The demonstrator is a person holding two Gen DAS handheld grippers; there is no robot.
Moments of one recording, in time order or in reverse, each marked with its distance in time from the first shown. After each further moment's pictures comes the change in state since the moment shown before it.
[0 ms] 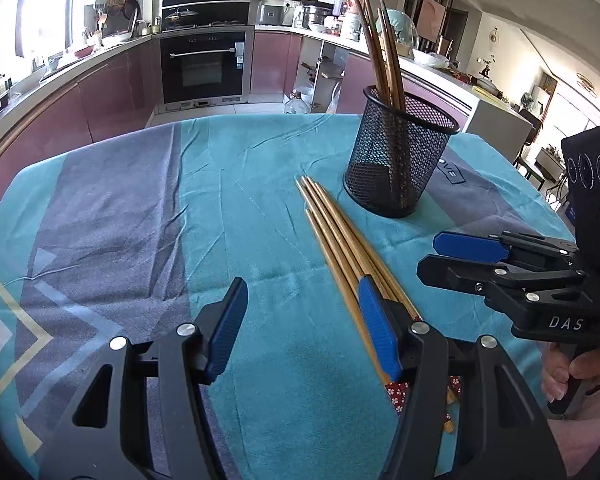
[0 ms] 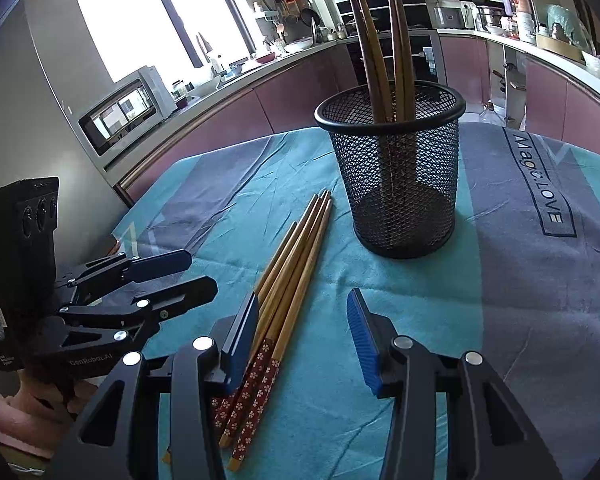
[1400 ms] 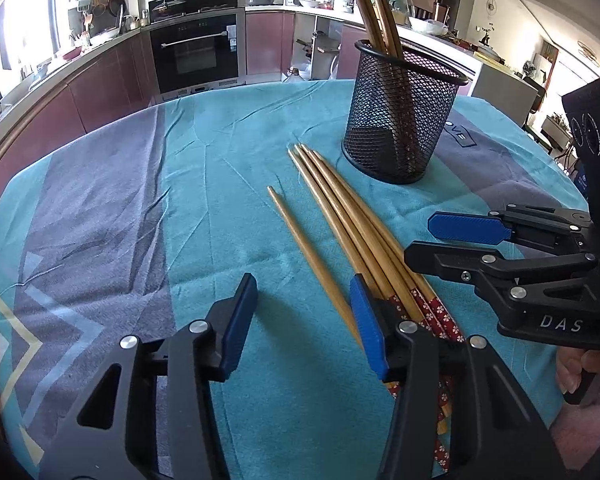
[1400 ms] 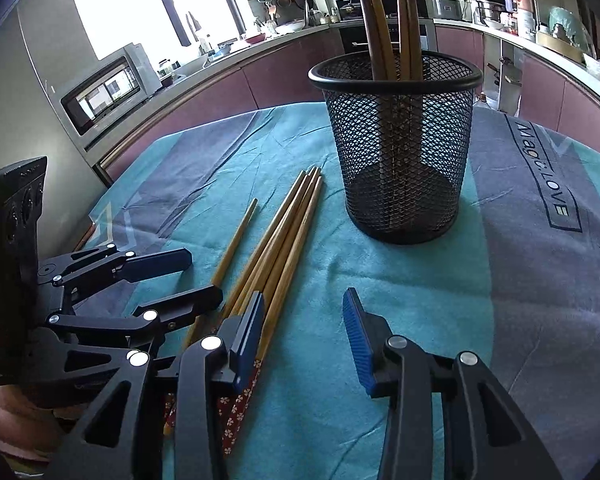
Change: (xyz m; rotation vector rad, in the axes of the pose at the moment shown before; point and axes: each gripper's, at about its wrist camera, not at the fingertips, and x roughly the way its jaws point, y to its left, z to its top) left arm 0.037 -0.016 -0.008 0.064 0.079 0.038; right arm 0.023 0.005 -0.004 -0.022 0.065 -0.071
